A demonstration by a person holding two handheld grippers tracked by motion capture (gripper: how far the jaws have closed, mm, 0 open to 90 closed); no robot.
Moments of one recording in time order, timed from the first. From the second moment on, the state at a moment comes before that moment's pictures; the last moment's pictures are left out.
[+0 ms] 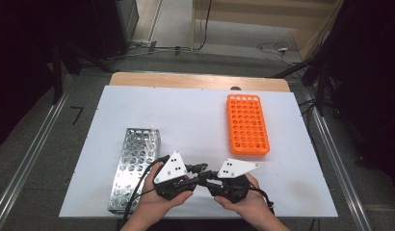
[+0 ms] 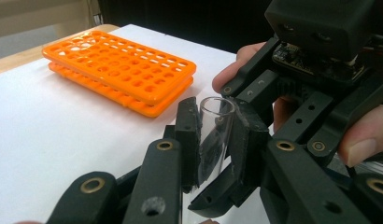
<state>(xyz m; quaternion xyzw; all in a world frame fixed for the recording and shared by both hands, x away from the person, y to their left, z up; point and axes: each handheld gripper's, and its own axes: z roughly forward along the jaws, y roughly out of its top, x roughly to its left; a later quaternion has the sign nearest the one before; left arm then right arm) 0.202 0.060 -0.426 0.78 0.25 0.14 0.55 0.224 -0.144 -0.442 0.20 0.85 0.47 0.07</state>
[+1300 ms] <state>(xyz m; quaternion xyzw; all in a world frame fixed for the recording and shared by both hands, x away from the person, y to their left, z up) 0.205 0.136 -0.399 0.72 0.32 0.19 0.58 0.252 -0.200 -0.433 0.25 0.82 0.50 0.09</state>
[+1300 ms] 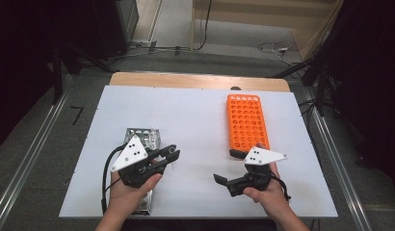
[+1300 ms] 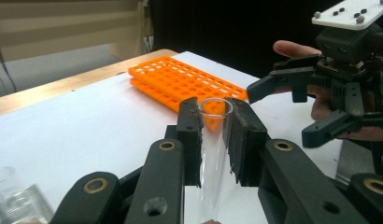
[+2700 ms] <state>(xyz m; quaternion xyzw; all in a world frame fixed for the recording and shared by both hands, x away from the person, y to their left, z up) 0.211 0.185 -0.431 0.70 0.41 0.25 0.52 0.266 -0.290 -0.436 0.33 0.78 0.51 0.15</state>
